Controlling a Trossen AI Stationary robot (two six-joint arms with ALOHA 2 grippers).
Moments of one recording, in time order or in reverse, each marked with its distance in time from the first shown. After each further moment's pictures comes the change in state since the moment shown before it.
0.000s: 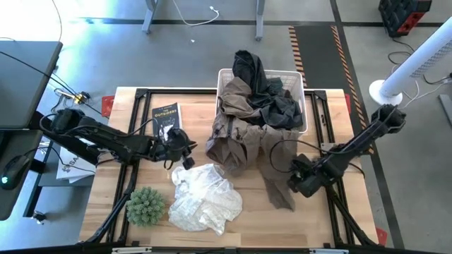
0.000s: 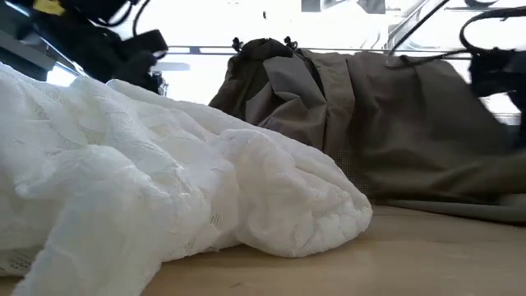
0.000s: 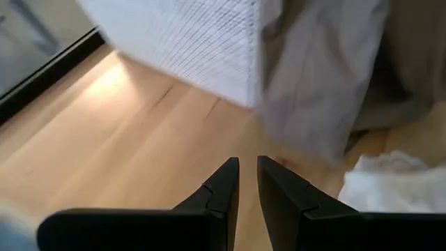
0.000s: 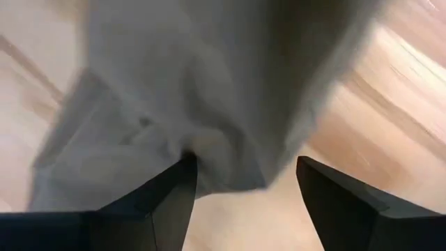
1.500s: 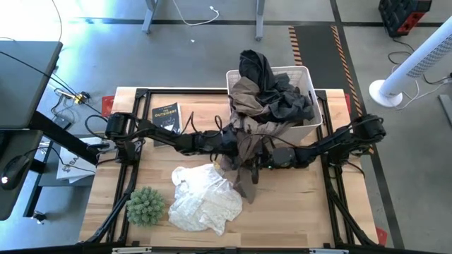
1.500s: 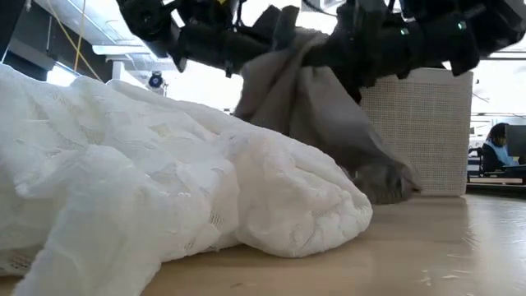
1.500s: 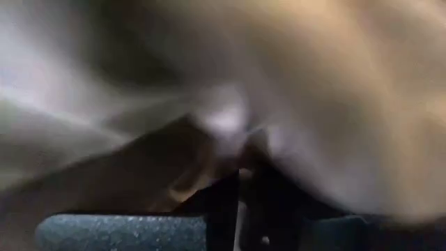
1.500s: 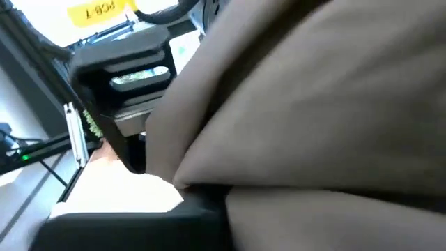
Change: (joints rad) left arm 0.161 0.683 0.475 0.755 0.458 0.237; right arm -0.462 0.395 -0.004 1.616 -0.035 -1.175
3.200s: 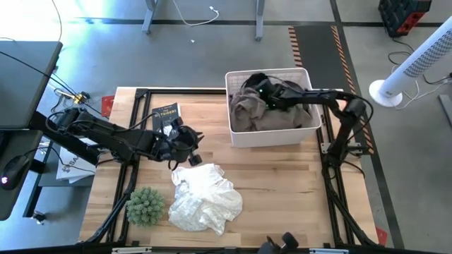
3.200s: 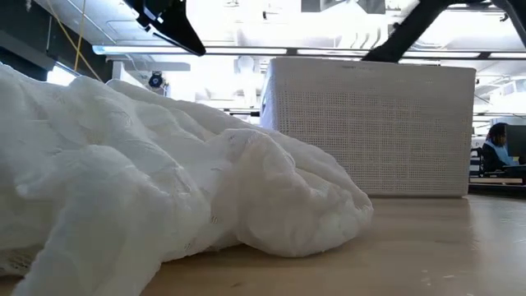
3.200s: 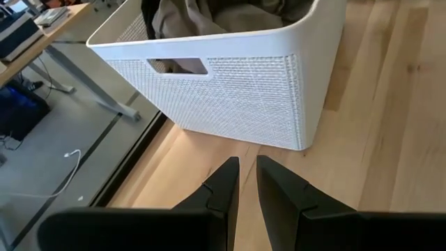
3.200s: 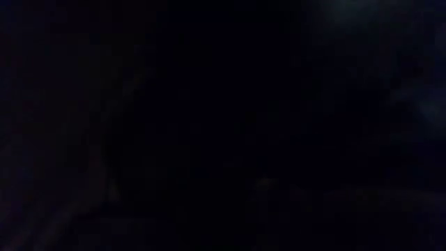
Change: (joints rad) left arm -0.238 -0.580 0.000 -1.141 -0.665 -0.056; right arm -0.855 0.269 0.476 -1.135 -0.134 -0.162
